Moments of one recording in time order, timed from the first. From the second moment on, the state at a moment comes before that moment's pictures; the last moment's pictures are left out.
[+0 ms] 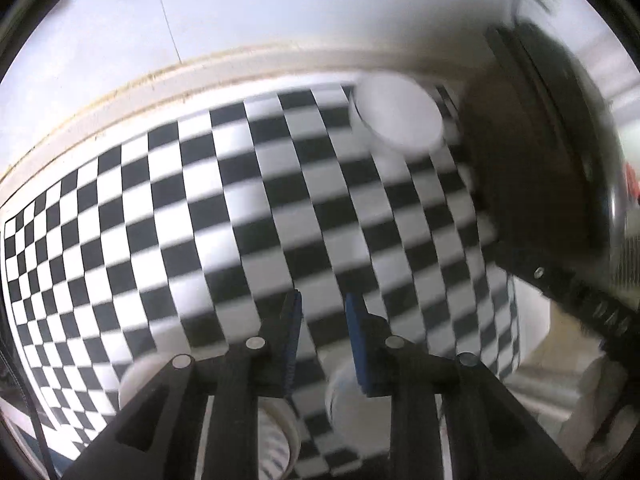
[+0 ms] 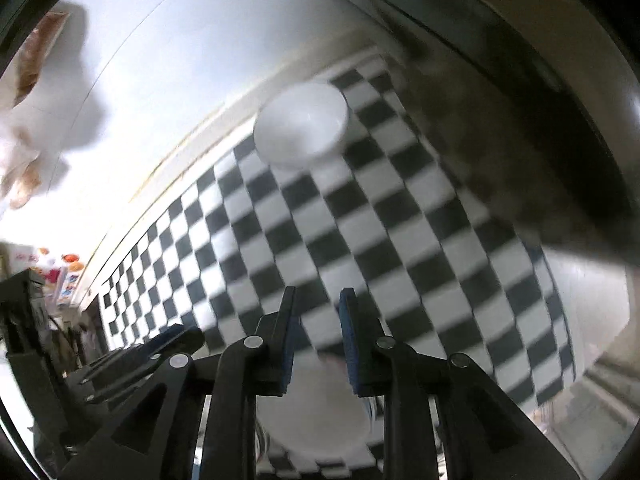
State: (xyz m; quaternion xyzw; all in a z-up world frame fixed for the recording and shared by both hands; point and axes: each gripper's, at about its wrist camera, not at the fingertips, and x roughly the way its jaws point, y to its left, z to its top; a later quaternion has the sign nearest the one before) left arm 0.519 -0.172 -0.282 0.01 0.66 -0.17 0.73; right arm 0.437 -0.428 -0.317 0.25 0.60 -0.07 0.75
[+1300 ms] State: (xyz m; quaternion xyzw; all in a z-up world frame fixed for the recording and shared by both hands) left arm 0.686 -0.269 -0.408 -0.02 0.74 -0.21 0.64; right arm 0.560 -0.427 -0.391 0.19 0.64 -0.14 0.73
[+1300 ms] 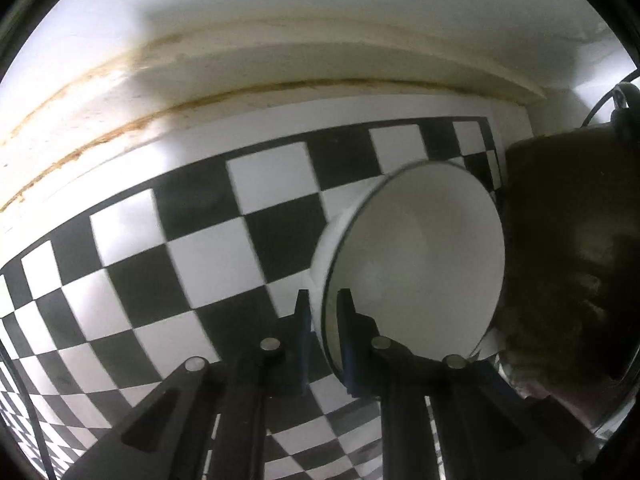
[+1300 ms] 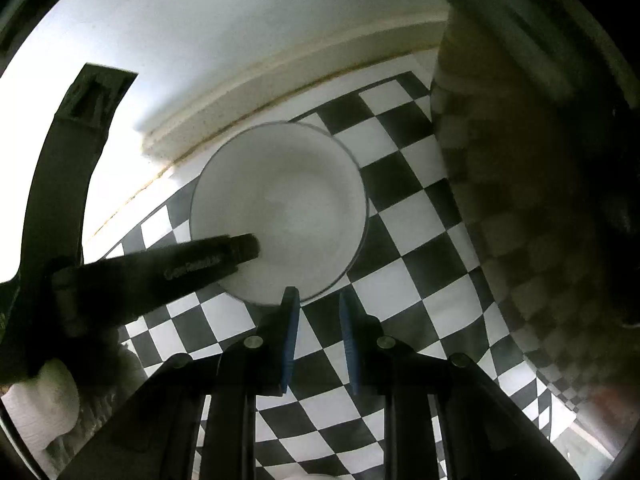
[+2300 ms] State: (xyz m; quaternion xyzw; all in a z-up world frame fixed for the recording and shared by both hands) left arm 0.661 -0.170 -0.389 -0.05 0.72 -0.20 0.66; right arm 0.620 -0.417 -0.445 0.17 0.71 -0.06 0.68
